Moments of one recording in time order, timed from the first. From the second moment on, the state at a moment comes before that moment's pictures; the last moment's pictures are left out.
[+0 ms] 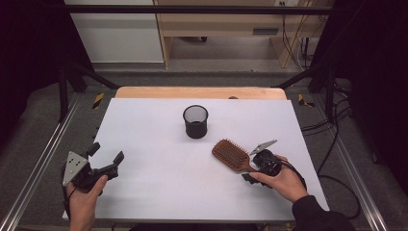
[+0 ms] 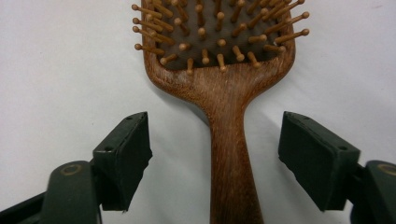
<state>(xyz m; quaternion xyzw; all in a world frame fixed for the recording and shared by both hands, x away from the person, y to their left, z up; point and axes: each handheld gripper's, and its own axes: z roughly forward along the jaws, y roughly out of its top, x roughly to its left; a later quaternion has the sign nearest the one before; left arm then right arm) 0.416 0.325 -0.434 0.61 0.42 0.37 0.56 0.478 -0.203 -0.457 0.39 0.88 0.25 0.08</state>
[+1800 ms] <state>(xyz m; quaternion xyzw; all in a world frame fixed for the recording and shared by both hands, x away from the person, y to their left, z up) 0.416 0.325 -0.433 0.61 0.42 0.37 0.56 0.480 -0.190 -0.451 0.40 0.89 0.20 0.09</state>
